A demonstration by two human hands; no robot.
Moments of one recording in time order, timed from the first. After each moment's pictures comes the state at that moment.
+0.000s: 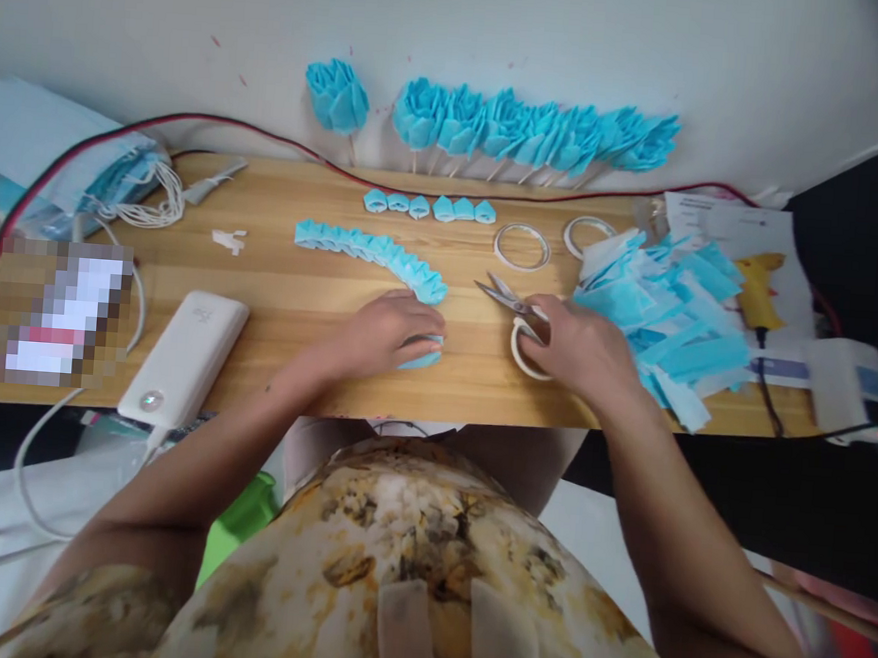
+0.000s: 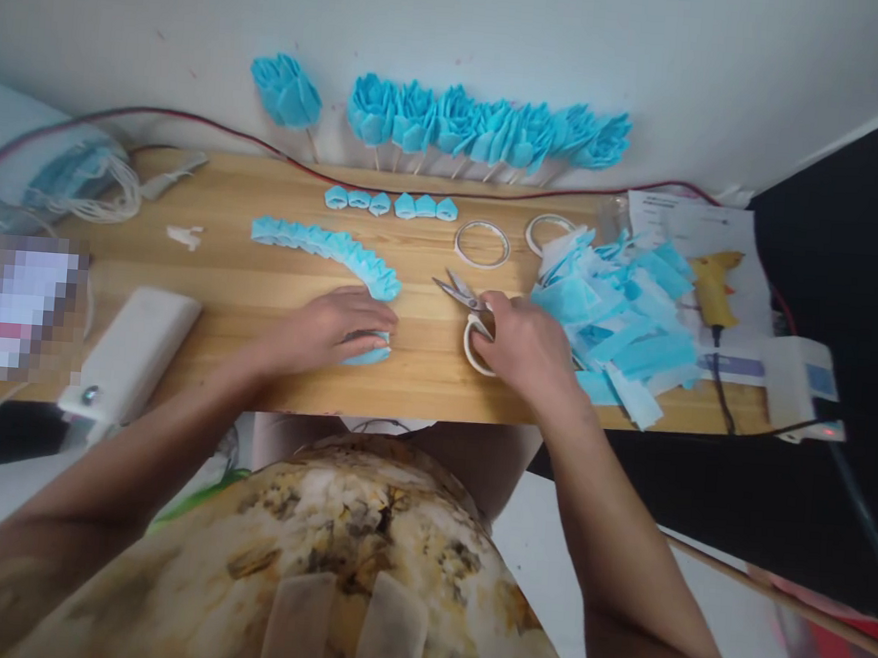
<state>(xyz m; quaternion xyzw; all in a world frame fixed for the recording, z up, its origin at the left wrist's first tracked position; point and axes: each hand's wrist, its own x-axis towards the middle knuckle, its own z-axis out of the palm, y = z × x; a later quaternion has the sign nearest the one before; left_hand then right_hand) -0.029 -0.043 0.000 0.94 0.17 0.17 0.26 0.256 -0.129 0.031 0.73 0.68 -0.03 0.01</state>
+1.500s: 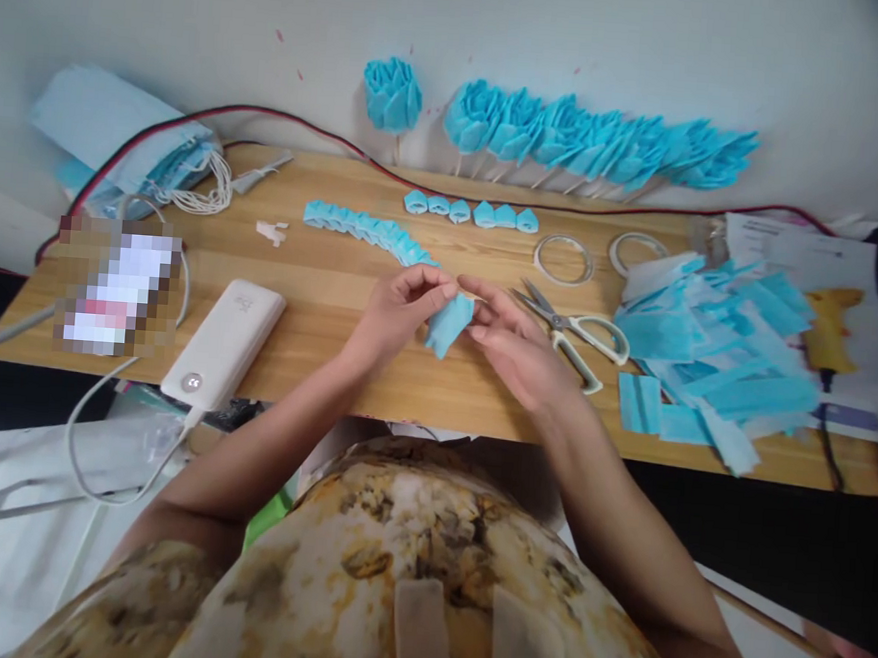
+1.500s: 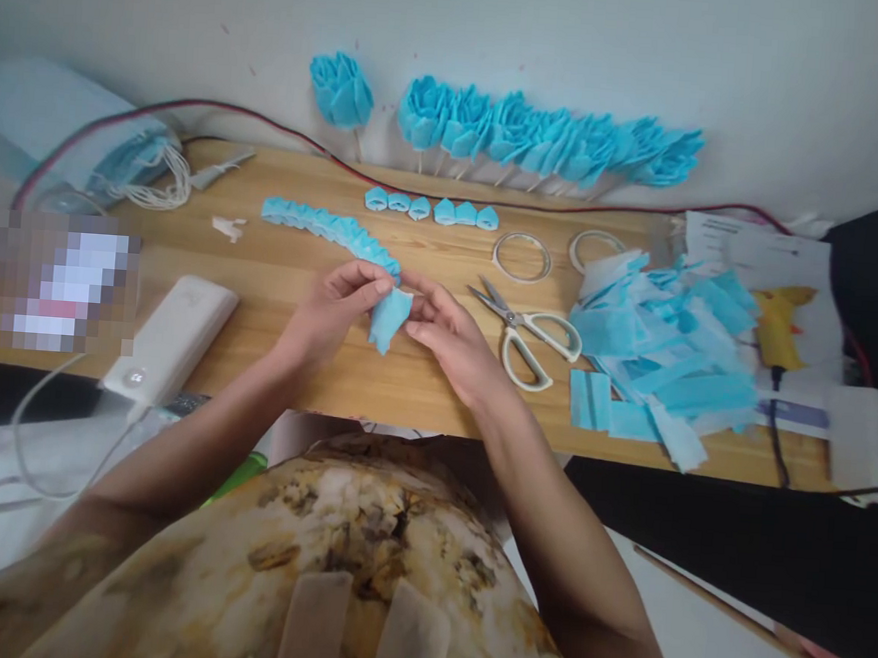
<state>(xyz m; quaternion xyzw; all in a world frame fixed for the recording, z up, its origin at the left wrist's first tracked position) -0.021 -0.056 0.005 0.52 0.39 0.45 0.61 0.155 -0.099 0.011 0.46 0.49 -0.60 -0.44</state>
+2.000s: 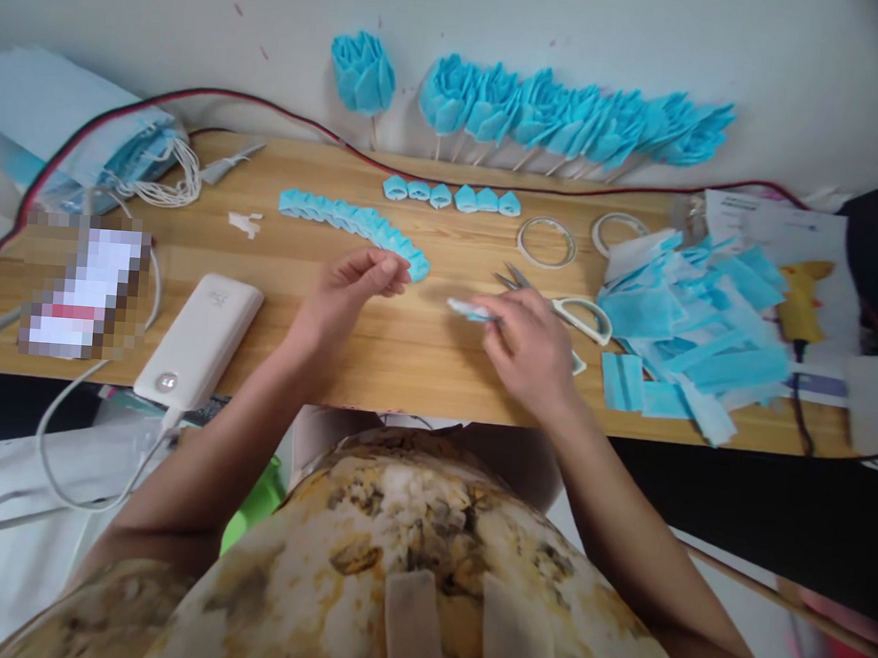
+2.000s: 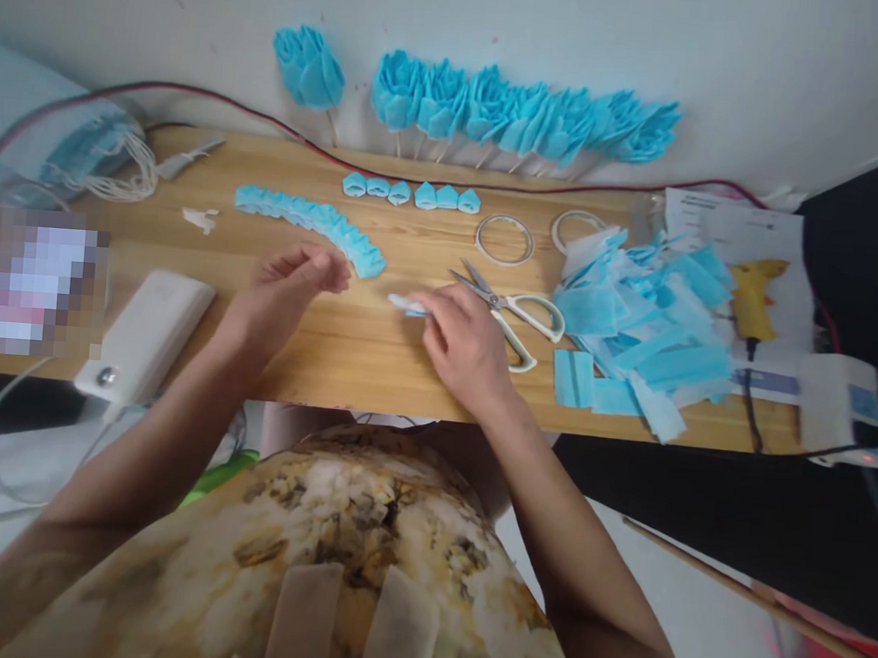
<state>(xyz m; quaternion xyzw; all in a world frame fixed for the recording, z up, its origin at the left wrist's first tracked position) -0.051 -0.052 0.004 0.53 0.39 0.47 0.59 0.188 -0.125 0.007 0.56 0.74 -0.15 -0.33</state>
